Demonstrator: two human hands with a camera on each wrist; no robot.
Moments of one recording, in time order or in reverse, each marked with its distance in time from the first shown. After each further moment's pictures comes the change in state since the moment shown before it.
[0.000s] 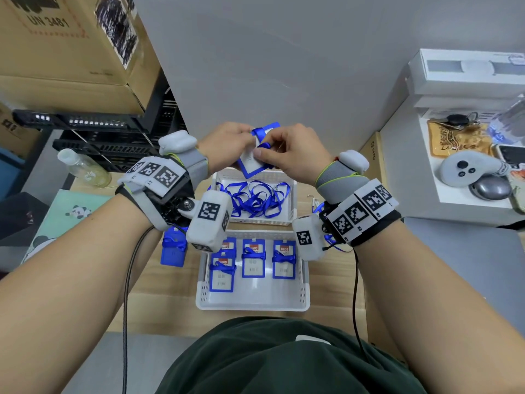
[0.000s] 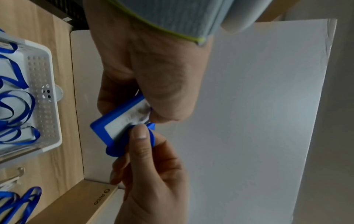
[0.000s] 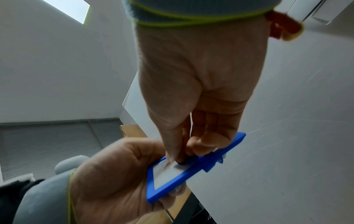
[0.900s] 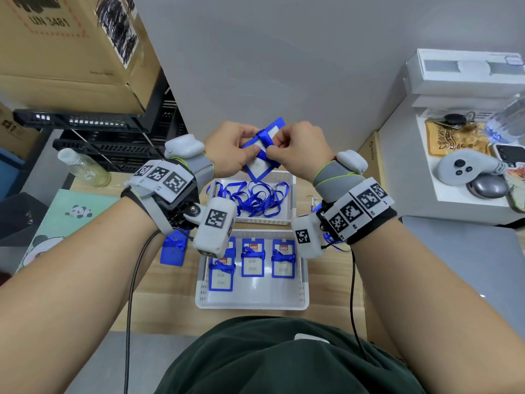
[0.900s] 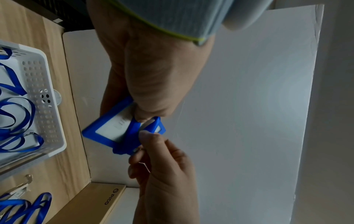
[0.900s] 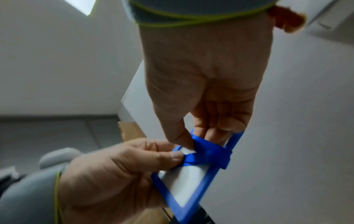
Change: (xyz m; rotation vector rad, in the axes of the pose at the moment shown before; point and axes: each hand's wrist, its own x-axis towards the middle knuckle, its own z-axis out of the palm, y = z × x) left_hand -0.005 -0.009 0.008 0.093 0.007 0.172; right_hand 0.000 -0.002 -0.003 -0.108 0.076 0.177
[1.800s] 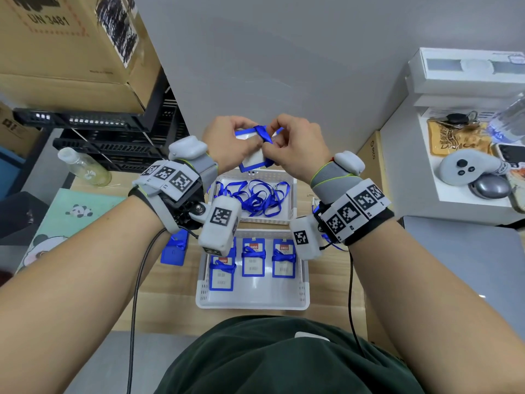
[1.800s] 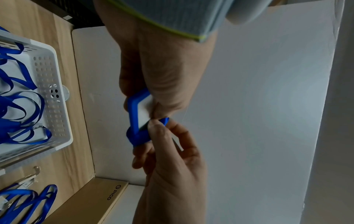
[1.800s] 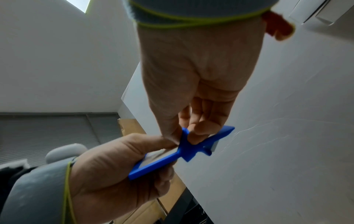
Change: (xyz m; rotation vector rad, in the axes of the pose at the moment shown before) left_hand 0.011 -0.005 0.003 0.036 0.304 -0.034; right_hand 0.000 -0.001 0.007 0.161 0.073 -0.131
